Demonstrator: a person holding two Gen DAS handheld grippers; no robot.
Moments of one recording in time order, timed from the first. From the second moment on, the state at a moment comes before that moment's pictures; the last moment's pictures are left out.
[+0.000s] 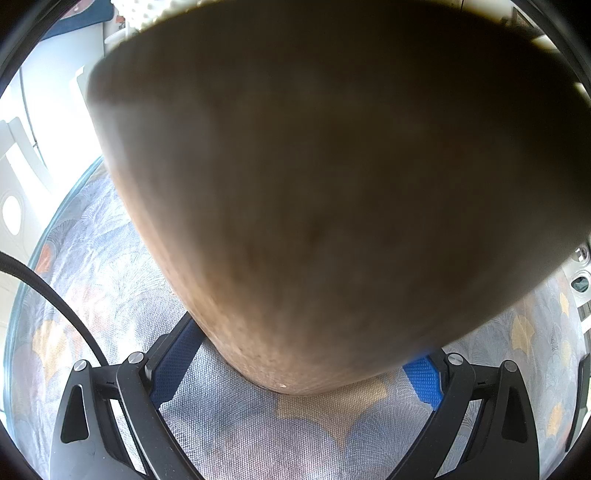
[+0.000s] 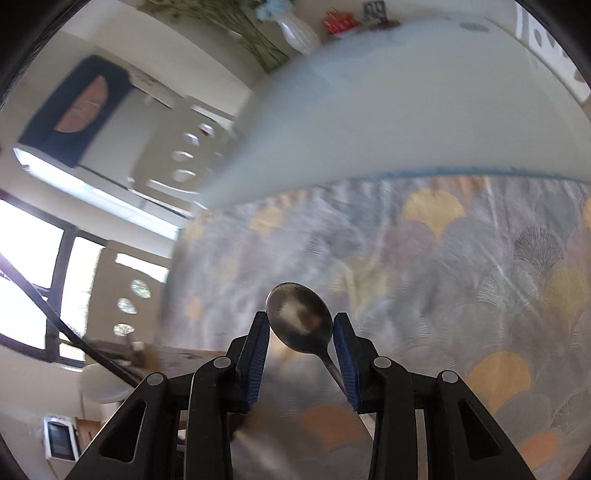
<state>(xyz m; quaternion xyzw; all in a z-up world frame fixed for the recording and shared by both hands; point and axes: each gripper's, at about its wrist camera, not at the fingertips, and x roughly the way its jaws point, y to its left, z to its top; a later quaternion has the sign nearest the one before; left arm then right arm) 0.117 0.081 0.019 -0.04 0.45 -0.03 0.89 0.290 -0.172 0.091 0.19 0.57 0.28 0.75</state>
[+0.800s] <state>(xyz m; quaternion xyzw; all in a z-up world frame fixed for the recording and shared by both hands) 0.118 0.080 0.020 -0.04 0.45 -0.03 0.89 0.245 -0.138 0.249 0.20 0.41 0.38 0.81</state>
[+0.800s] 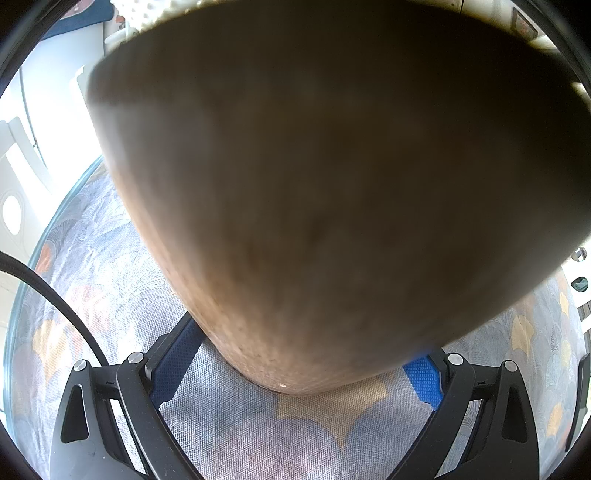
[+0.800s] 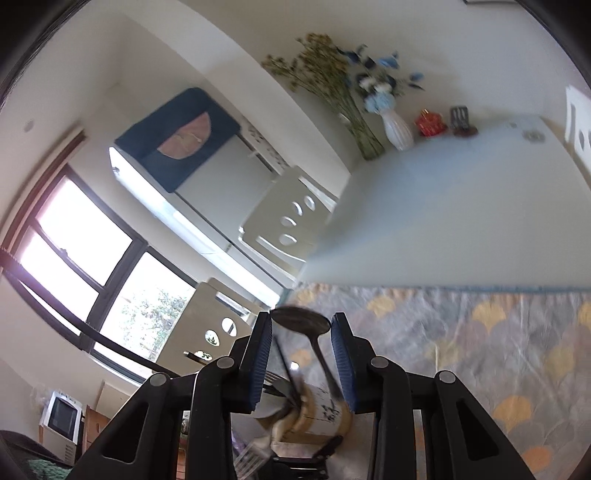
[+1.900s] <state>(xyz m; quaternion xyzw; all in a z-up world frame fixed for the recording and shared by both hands) 0.118 0.079 0.021 -0.04 0.45 -0.03 0.89 0.205 -0.111 0.330 0.17 0.34 0.45 0.81</state>
